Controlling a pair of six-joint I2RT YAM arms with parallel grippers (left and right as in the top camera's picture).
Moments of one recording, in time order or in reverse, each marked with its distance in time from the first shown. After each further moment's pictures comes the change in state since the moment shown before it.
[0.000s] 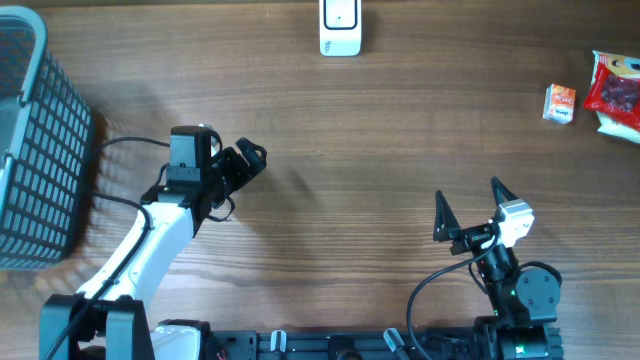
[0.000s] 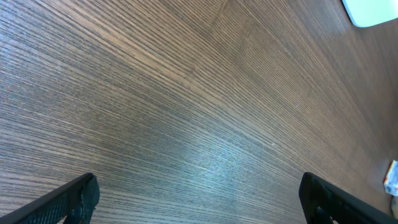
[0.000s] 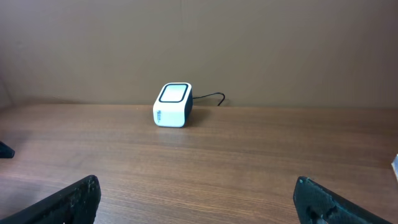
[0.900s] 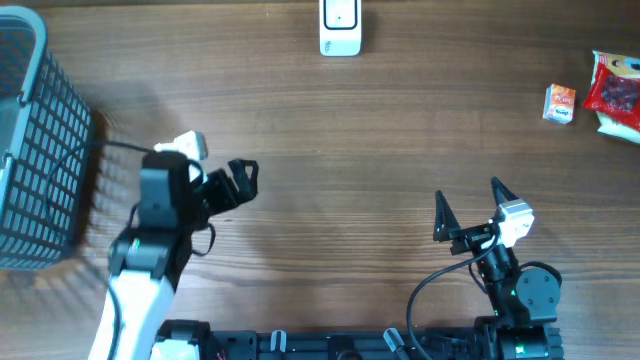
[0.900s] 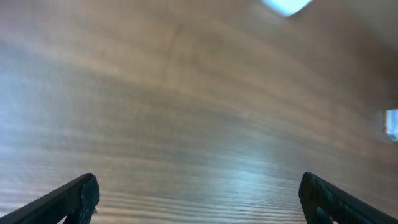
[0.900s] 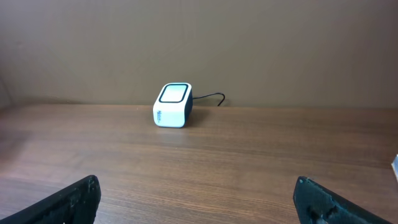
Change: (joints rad) left arm 0.000 -0.454 -0.024 -0.255 -0.038 0.285; right arm 0.000 -0.001 0.000 0.000 0.000 0.000
